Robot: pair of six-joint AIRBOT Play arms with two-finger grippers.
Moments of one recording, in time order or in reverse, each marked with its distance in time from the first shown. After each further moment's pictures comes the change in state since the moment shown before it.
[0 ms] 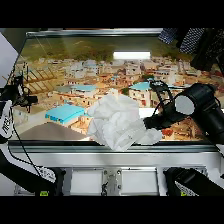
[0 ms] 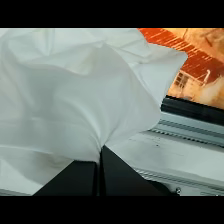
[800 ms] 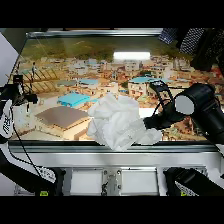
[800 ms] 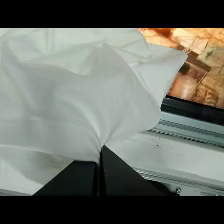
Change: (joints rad) left arm -0.004 -0.025 0.005 0.007 0.019 0.006; right arm 0.000 0.000 0.000 0.000 0.000 0.000
